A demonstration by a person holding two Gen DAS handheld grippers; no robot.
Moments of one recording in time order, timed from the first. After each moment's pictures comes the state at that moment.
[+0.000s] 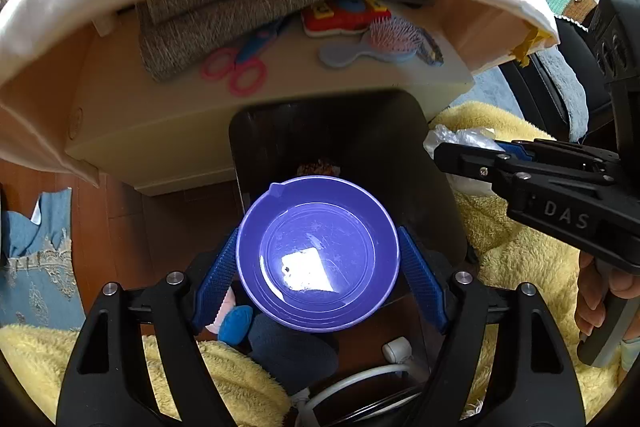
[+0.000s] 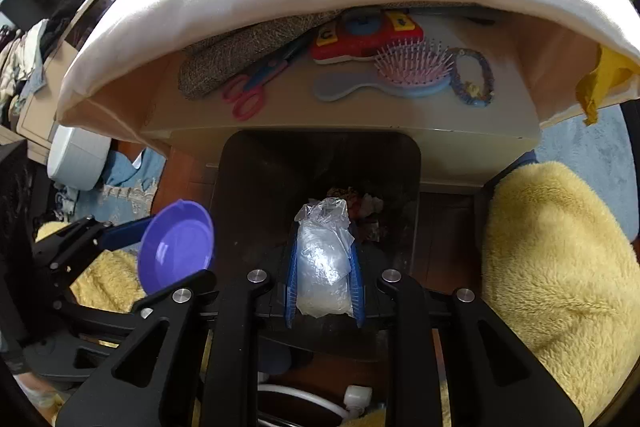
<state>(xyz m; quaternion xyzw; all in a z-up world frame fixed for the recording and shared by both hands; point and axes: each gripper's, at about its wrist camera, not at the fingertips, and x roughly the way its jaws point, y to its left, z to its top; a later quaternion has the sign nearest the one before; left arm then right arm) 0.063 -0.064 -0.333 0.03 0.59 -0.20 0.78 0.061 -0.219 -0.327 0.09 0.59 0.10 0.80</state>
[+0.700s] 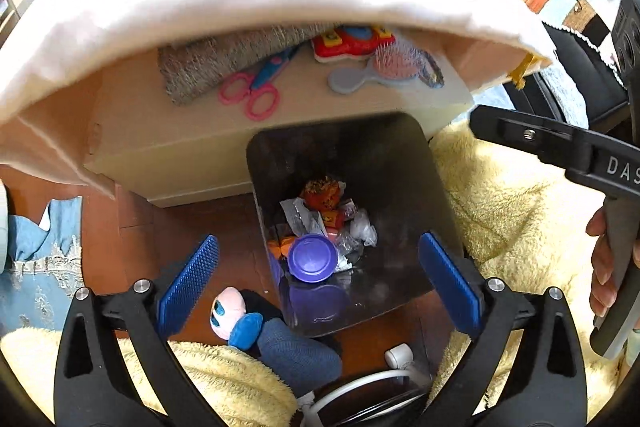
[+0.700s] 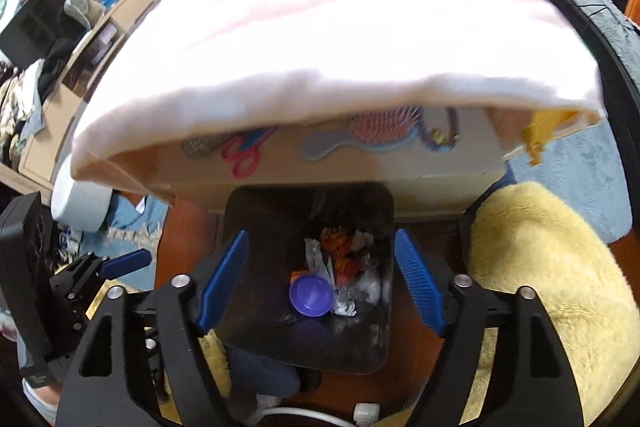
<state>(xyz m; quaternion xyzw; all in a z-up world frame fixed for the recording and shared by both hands) 0.064 -0.053 -0.303 0.02 0.57 -0.19 0.80 0.063 -0.241 -0.279 0.13 0.54 0.06 0.83</state>
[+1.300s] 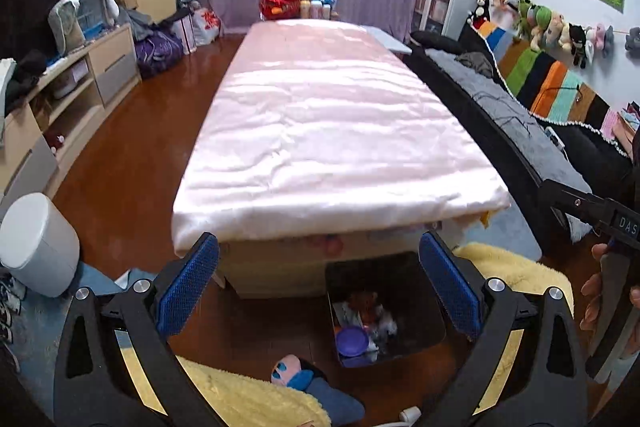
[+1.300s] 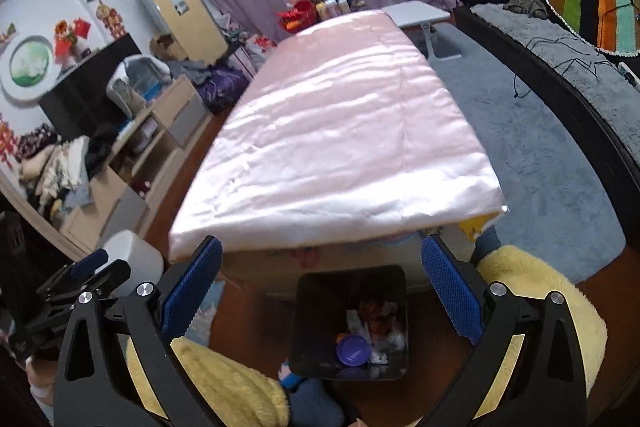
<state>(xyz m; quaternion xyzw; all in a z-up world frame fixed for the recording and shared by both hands) 0.011 0.009 -0.102 0.01 0.36 -0.11 0.92 0.000 -0.258 -0.124 0.18 0.36 0.07 0.91</state>
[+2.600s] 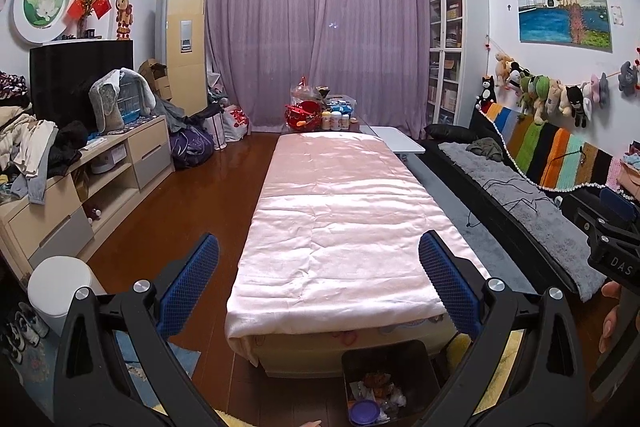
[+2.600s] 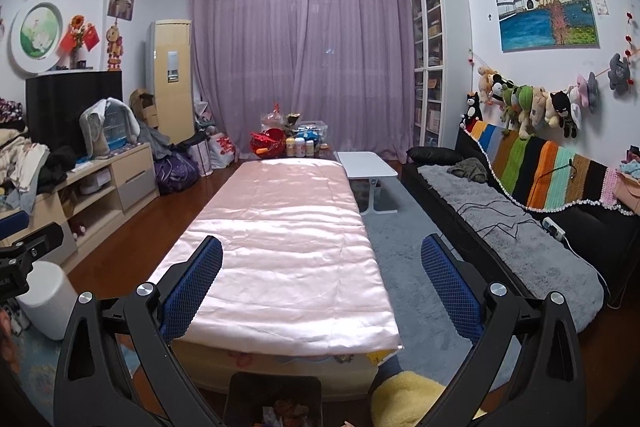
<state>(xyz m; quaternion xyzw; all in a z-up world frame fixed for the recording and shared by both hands) -0.043 0.010 0.019 0.01 0.20 -0.07 0.98 -0.066 -0.228 0.001 0.01 0.16 -0.06 0.99</state>
